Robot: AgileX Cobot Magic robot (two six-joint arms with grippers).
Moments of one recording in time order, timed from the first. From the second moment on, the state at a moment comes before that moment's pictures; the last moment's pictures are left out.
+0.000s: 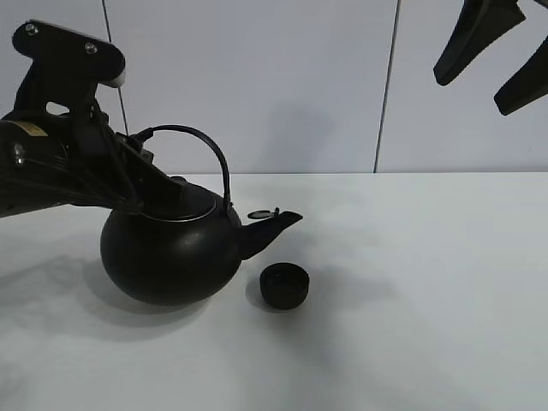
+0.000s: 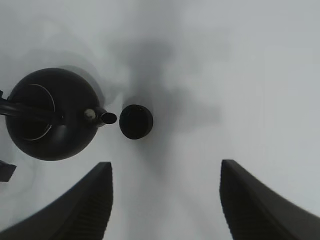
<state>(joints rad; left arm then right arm) -0.72 1.71 -0.61 -0.70 -0.76 0.65 0.12 1.42 -1.20 0.39 0.97 -0.05</state>
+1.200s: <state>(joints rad) -0.55 1.71 -0.29 -0.40 -1.03 0.14 0.12 1.42 -1.20 0.39 0.97 -0.05</state>
